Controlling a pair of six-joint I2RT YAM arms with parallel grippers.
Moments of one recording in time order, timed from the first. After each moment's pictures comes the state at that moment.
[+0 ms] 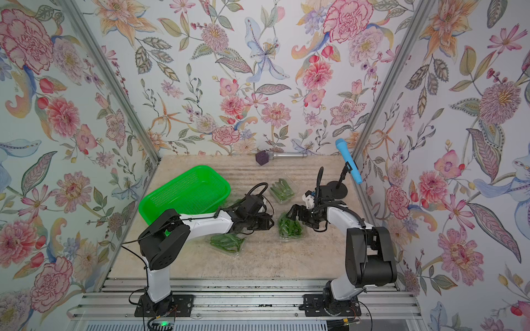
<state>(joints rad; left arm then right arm) -0.84 1.94 1.19 -0.09 0.18 -0.78 0.10 1.56 0.90 -0.52 -0.54 0.27</state>
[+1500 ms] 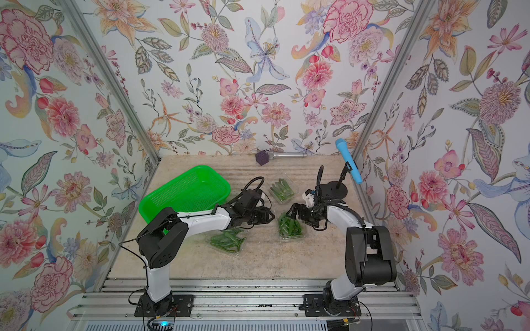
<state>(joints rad) -0.80 1.95 1.22 -0.05 0.23 -0.79 0.10 1.57 0.92 -0.52 -0.54 0.27</state>
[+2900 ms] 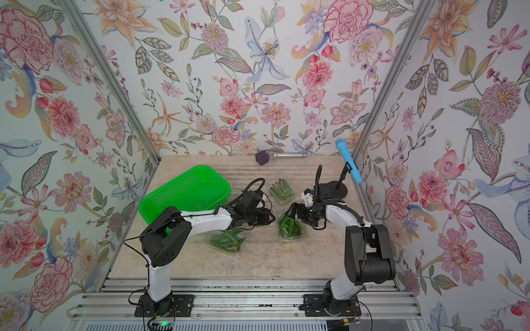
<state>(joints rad) -0.80 1.98 1.22 -0.03 0.26 -0.79 0.11 1.58 0.93 -0.52 -0.54 0.27</state>
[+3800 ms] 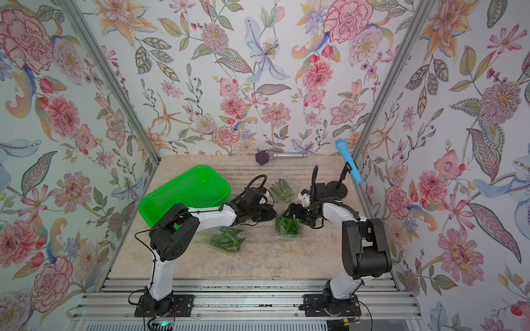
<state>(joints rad) -0.79 2.07 1.32 0.03 0.31 -0.80 0.14 1.64 0.96 -0.52 -0.54 0.27</state>
